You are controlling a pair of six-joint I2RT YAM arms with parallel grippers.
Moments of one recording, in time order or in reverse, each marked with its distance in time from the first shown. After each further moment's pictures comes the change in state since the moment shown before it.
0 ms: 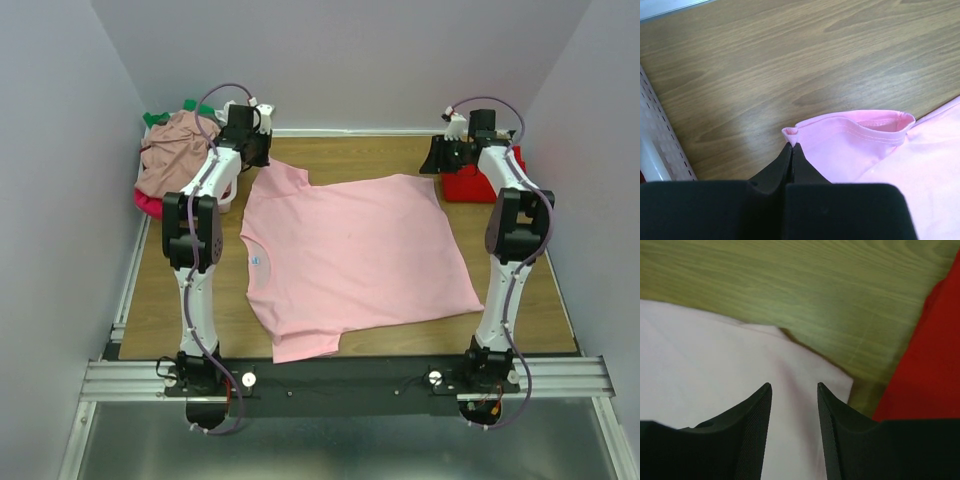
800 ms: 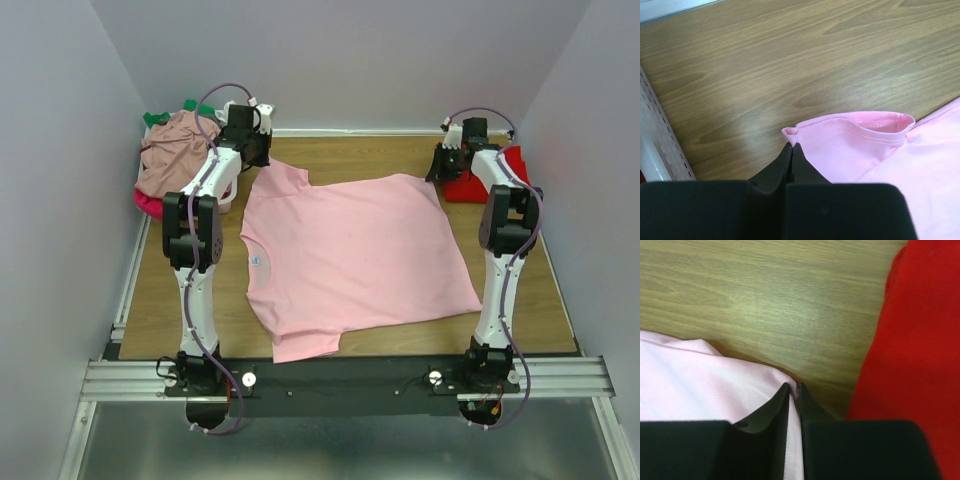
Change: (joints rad) left arm 0.000 0.001 0.000 0.006 0.003 -0.006; right arm 0.000 0.188 0.127 0.002 0.167 0.066
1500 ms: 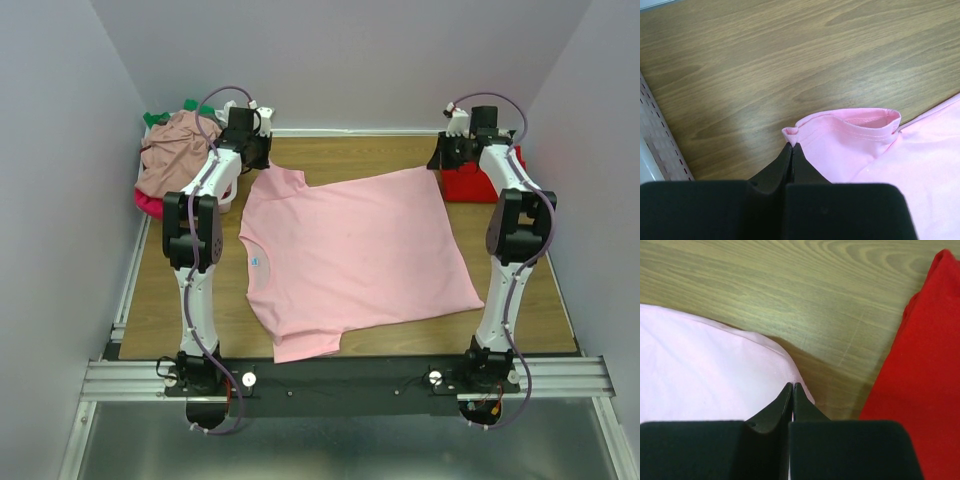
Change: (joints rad) left arm 0.000 0.000 -0.021 0.002 0.000 0.000; right arm 0.000 -0.166 -0.075 0.025 -0.103 -0.070
